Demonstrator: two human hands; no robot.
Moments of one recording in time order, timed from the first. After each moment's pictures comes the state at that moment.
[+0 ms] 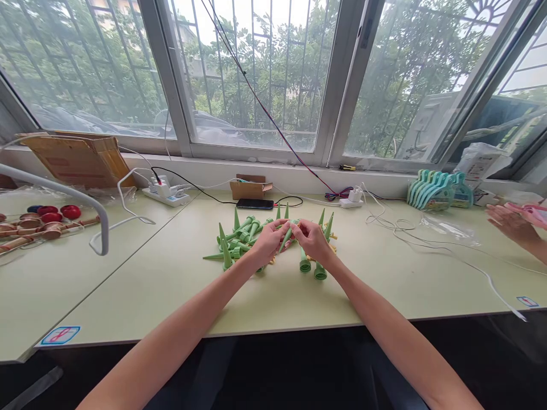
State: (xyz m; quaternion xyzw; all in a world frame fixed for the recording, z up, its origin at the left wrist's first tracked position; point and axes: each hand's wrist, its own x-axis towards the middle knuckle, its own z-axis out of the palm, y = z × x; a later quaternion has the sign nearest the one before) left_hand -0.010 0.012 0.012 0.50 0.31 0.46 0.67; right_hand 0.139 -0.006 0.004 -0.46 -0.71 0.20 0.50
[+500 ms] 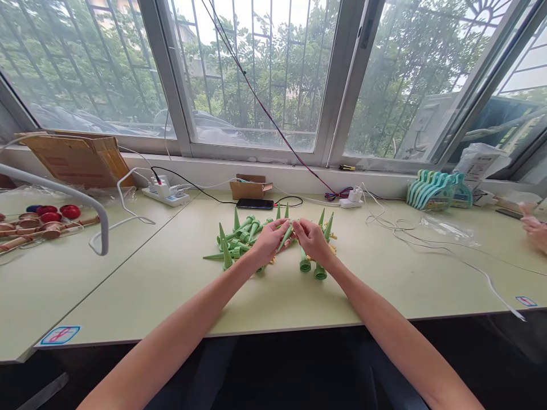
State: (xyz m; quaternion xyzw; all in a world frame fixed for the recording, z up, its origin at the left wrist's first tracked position) left_hand -0.009 0.009 0.017 0.50 0.30 0.46 0.67; right_hand 0.138 -0.008 0.006 -0.44 -0.72 0.19 0.51
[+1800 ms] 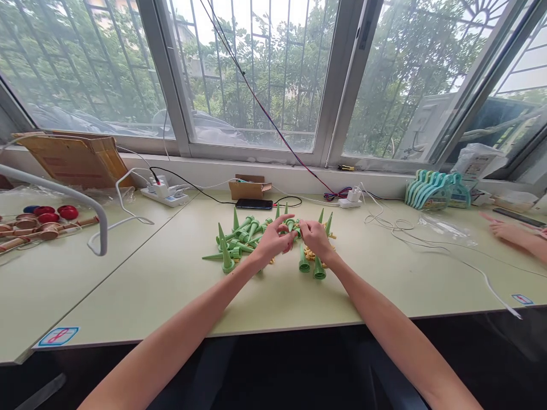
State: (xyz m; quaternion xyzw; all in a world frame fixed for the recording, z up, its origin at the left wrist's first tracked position) left_hand -0.006 0.002 0.014 0.63 0.33 0.45 0.54; right_hand 0.147 0.007 0.003 -0.55 -0.67 0.16 0.47
